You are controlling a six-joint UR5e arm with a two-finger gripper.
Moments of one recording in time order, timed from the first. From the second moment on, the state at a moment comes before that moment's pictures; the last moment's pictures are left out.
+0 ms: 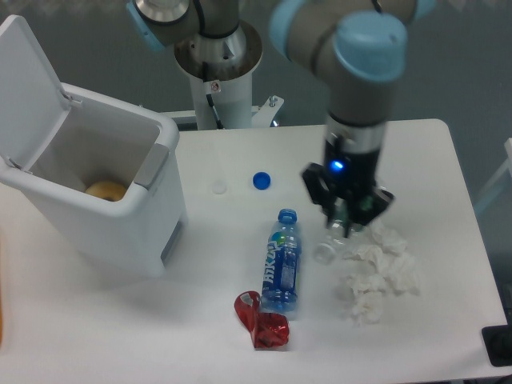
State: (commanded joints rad) arm 2.47 -1.75 -1.45 -1.15 1.37 0.93
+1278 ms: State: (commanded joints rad) arm 2.14 -1.51 -1.62 -0.96 1.16 0.39
